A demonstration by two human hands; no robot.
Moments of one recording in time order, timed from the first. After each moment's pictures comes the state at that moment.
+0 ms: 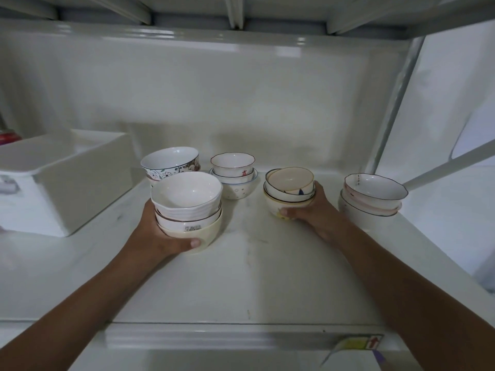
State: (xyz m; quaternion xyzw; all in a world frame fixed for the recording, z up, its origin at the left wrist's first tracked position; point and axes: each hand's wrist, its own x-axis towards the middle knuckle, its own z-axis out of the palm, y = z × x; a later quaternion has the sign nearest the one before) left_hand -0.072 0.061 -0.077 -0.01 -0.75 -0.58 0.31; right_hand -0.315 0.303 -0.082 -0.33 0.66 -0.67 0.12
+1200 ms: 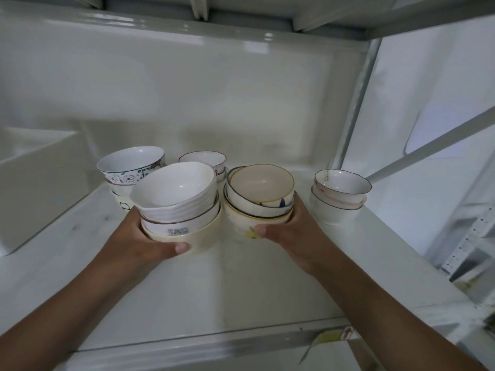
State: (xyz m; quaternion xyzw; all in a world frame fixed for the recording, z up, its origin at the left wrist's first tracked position) left_hand -0.076 0.092 -0.062 0.00 -0.73 -0.65 0.22; right_hand -0.224 0.323 -0.063 -0.36 0.54 -0.74 0.17
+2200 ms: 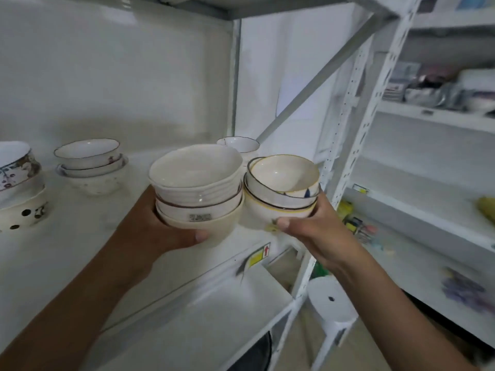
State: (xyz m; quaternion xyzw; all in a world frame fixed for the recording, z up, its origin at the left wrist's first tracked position) left_hand -0.098 0.180 -0.056 -0.22 -0.68 -0.70 0.03; right_hand -0.094 0.457 -0.064 -0.12 0.64 -0.76 -0.06
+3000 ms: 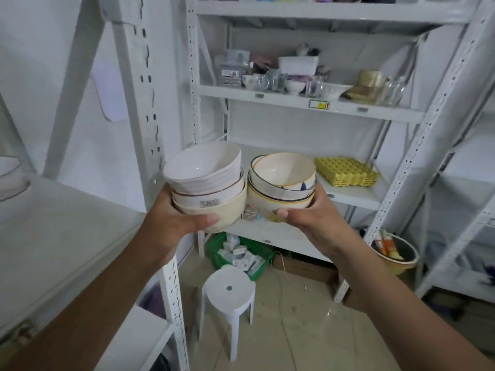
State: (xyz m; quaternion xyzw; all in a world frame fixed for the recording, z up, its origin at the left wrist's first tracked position) left_hand -0.156 0.531 -0.077 -0.34 -0.55 -0.74 -0.18; right_hand -0.003 0.759 -0.064 0.05 0.69 -0.68 -0.24
